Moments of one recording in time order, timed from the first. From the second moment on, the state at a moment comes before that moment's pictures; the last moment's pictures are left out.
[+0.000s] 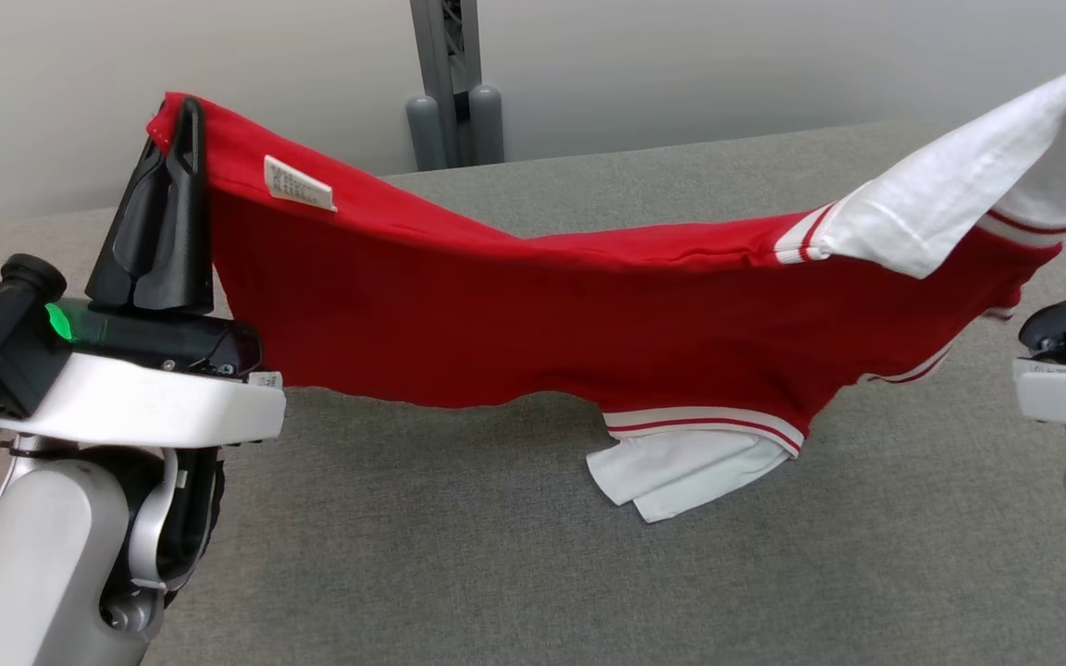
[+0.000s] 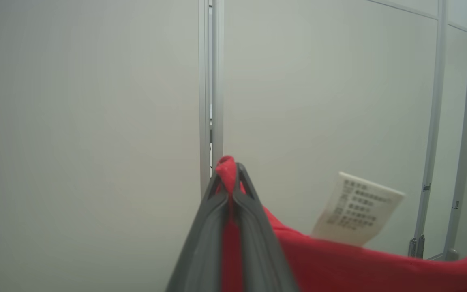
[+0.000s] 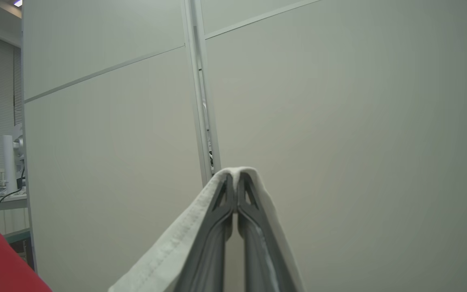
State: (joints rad) left arm -0.42 0.45 -0.36 -0.29 -0.54 0.35 -0.07; right arm -0.38 -0.25 0.05 -0.15 0.54 0.13 -0.20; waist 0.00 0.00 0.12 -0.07
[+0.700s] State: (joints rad) left arm -0.54 0.45 -0.39 -0.29 -0.56 0.30 -0.02; right arm -0.59 -0.30 0.14 -0.05 0.55 0.13 -0.12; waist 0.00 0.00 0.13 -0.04
